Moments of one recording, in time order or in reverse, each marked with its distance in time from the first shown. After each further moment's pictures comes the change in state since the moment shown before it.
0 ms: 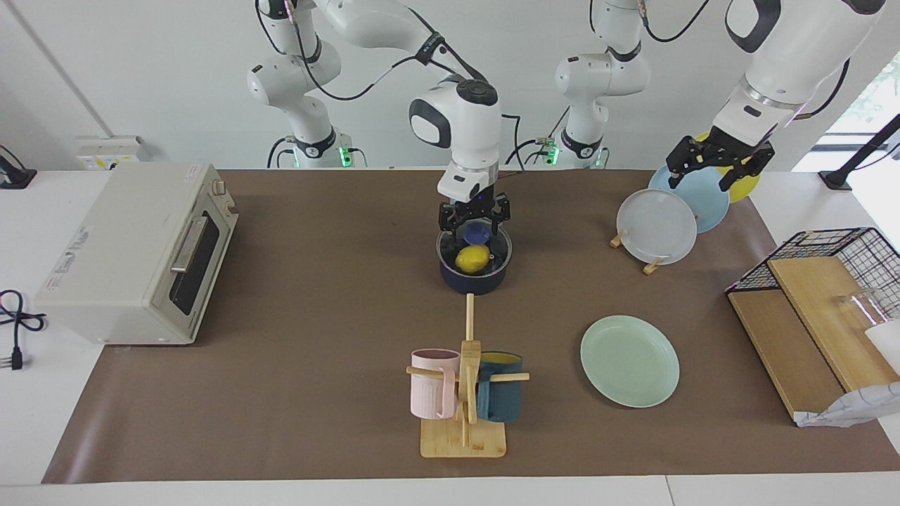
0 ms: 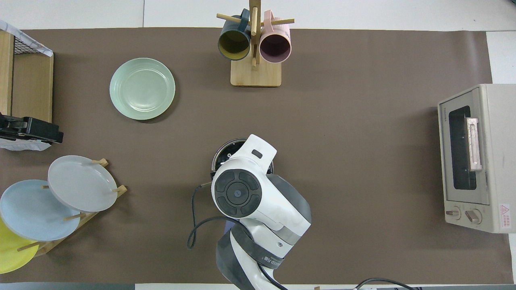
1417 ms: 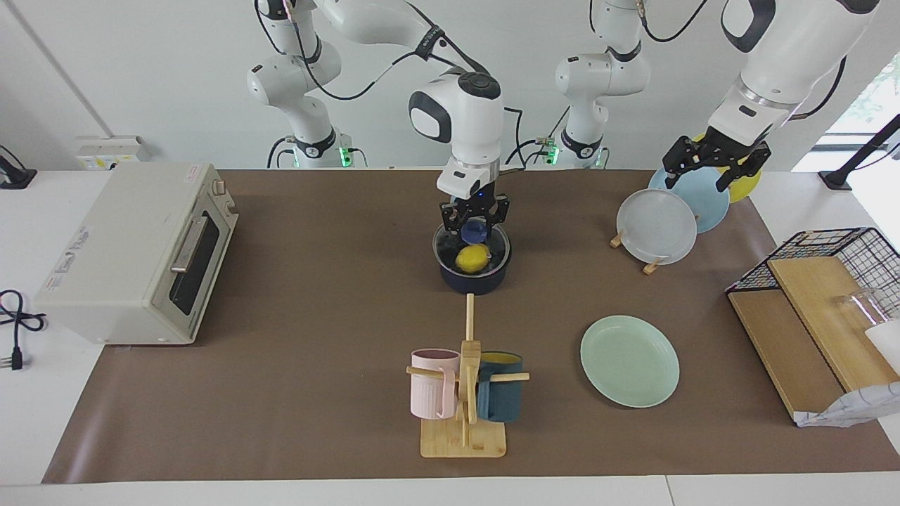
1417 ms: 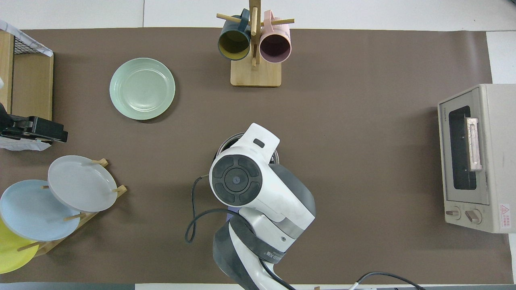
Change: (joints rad) left arm -0.006 0.000 -0.016 0.000 0.000 0.005 -0.032; right arm -0.040 0.005 -0.009 0.126 -0.002 -0.146 -0.080
